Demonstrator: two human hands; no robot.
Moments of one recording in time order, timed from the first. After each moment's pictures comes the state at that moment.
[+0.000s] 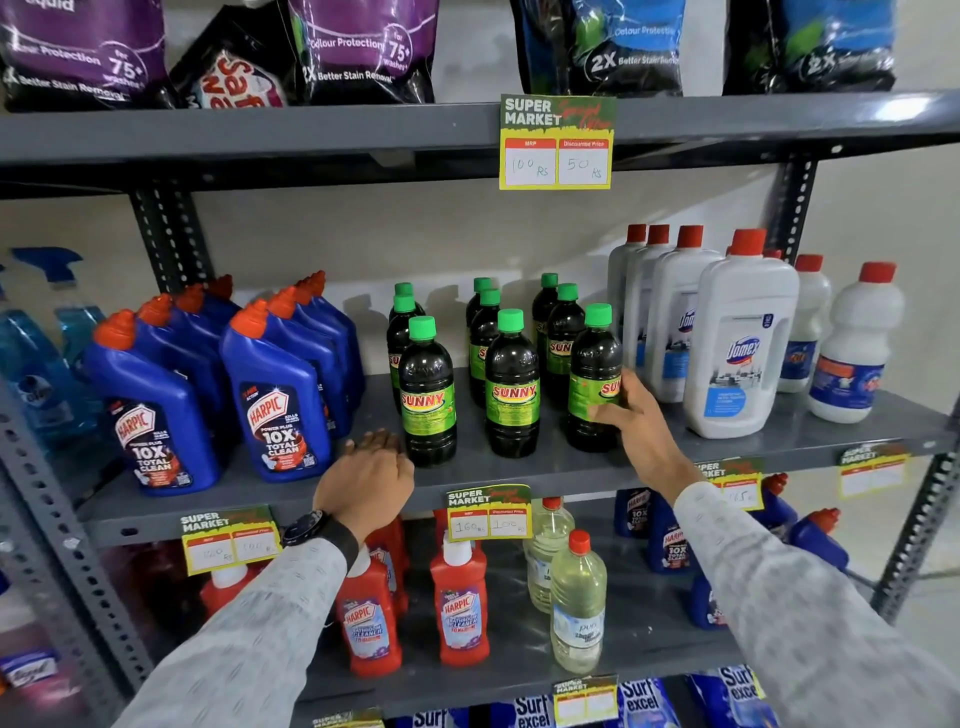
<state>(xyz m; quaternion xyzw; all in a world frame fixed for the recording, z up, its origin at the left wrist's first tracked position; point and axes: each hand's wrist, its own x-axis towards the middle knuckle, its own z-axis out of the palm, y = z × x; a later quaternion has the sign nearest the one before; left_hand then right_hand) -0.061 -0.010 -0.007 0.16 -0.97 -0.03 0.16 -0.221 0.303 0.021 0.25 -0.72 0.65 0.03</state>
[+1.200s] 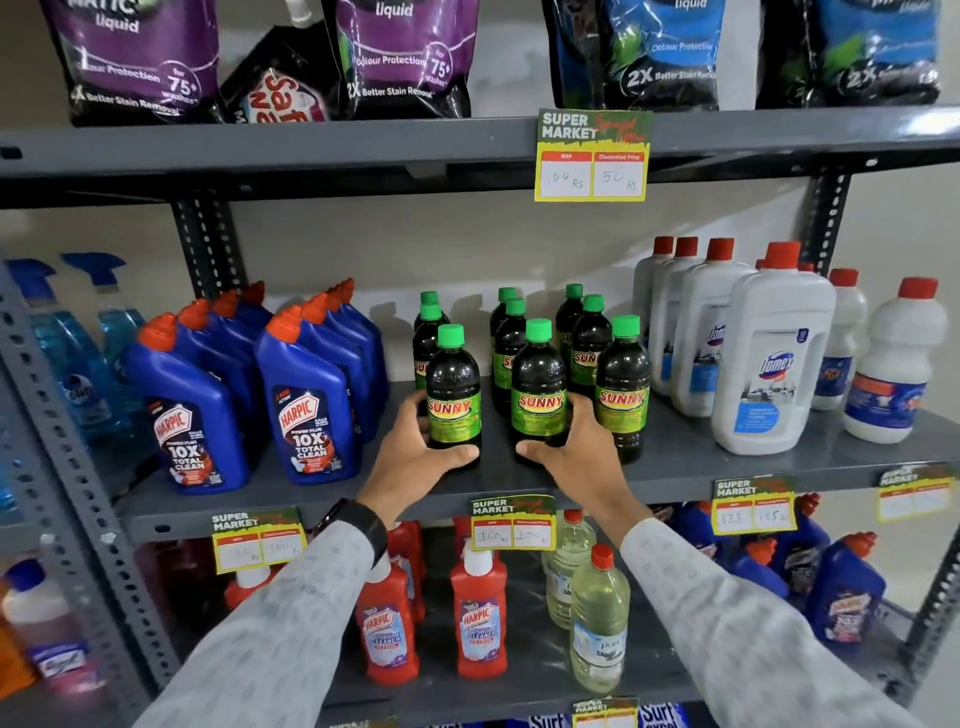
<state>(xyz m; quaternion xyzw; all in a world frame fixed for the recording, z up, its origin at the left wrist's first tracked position) -0.062 0.012 0.028 0.12 -0.82 -0.50 0.25 -0.161 0.217 0.023 0.23 -0.82 0.52 0.10</state>
